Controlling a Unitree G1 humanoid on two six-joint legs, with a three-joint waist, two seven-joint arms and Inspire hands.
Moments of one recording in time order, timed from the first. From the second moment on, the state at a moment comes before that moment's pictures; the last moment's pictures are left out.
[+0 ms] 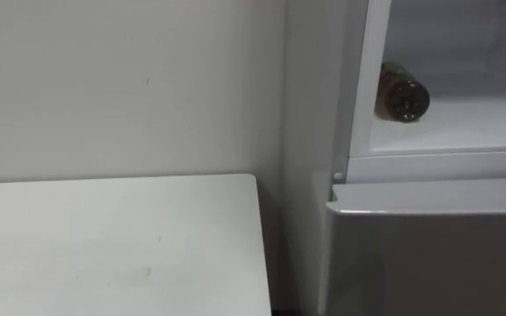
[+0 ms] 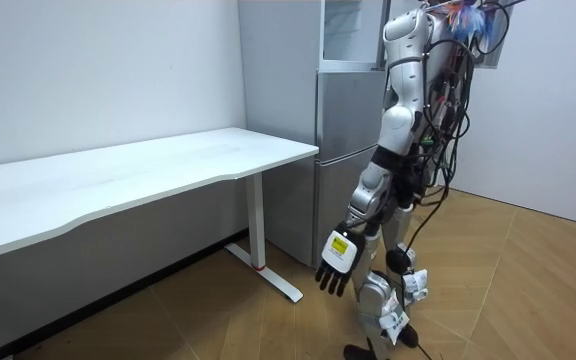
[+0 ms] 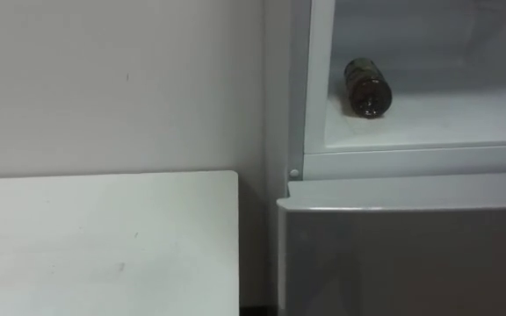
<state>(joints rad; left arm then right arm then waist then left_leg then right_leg) 0.34 0.20 0.10 1.03 0.08 0.06 -0.03 0.24 -0.21 -0.07 1.14 0.41 -0.04 0.02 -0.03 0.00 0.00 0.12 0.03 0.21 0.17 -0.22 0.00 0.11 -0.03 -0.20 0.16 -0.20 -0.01</state>
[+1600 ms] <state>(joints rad) 0.40 0.23 0.32 0.92 0.07 0.02 -0.01 0.25 -0.44 -0.73 0.12 0.50 -0.06 -0.74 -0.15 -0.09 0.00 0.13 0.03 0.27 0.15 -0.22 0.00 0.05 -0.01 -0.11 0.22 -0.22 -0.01</state>
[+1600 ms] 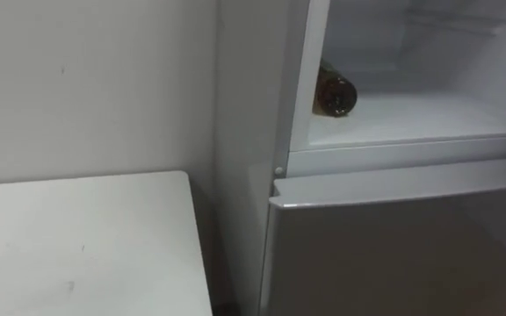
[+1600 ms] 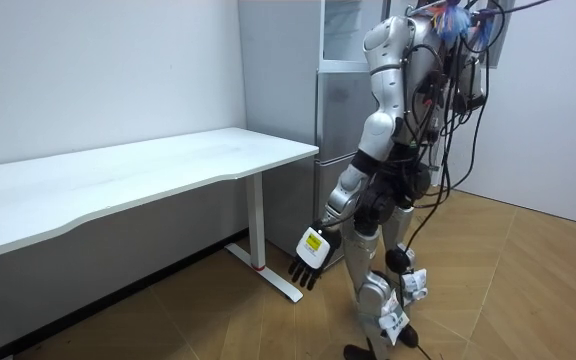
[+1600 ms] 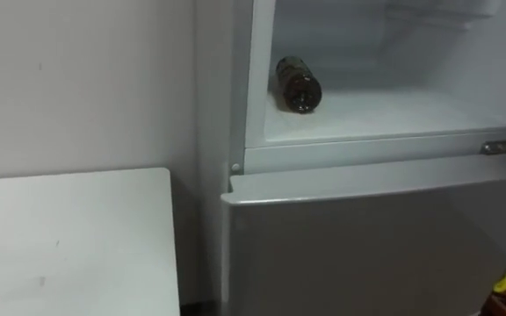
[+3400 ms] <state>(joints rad) 0.38 0.22 0.27 1.05 0.08 0.00 -0.01 0.19 -0.44 -0.65 -0.42 0.22 -0.11 -0.67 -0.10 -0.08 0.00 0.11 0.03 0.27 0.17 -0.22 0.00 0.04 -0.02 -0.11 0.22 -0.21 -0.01</state>
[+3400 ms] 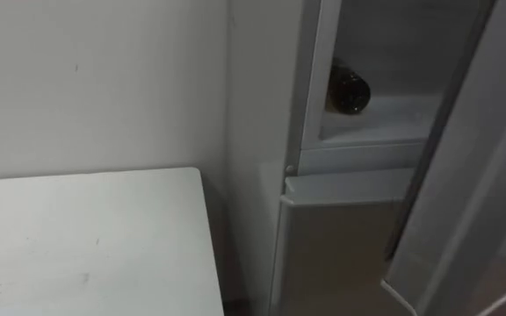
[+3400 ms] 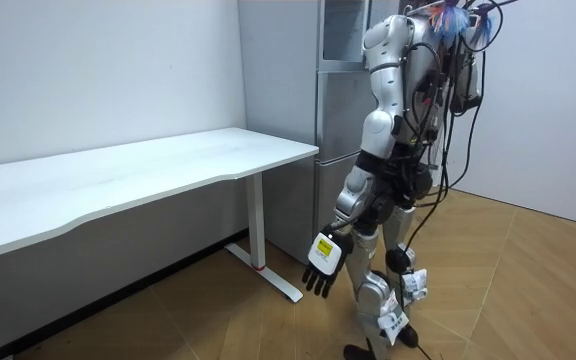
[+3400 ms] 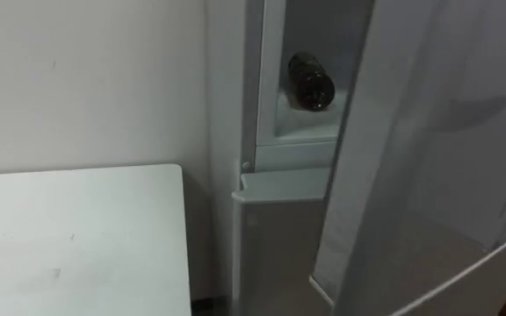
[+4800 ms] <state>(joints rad) 0.31 0.23 0.17 1.10 0.12 0.00 -0.04 -0.16 -0.43 -0.30 -0.30 0.23 -0.16 -0.39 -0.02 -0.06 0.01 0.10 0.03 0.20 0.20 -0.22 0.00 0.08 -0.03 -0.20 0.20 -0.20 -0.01</state>
